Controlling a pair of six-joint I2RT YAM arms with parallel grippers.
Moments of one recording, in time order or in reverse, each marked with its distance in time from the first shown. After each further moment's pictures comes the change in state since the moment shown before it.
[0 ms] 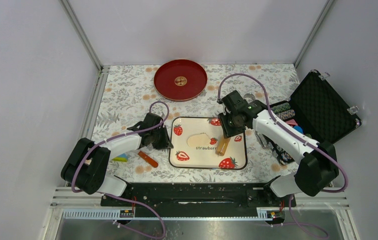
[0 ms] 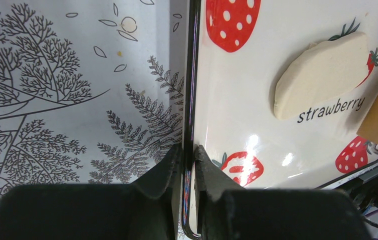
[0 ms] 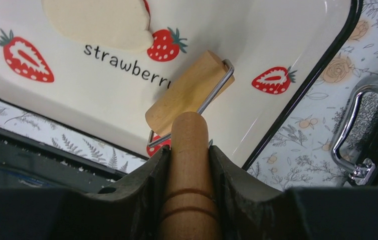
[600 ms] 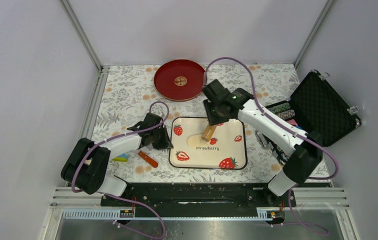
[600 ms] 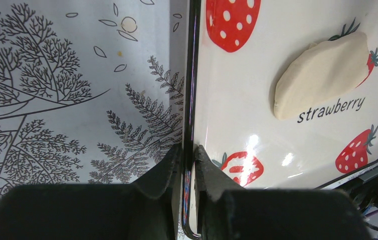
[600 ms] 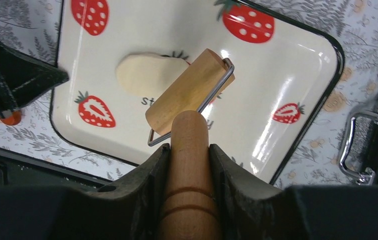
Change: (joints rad) left arm 0.000 0.000 0.000 0.000 0.000 0.000; right arm 0.129 0.150 0.340 -0.105 0.144 0.173
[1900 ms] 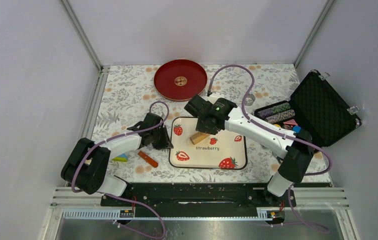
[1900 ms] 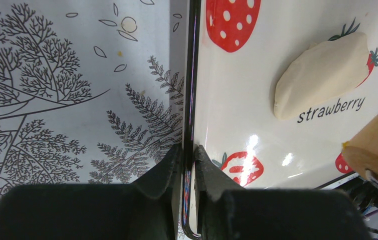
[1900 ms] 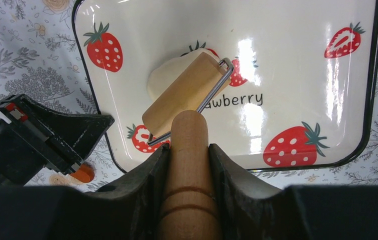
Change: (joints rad) left arm 0.000 0.000 0.000 0.000 0.000 0.000; right arm 0.221 0.074 0.048 -0.092 0.287 0.695
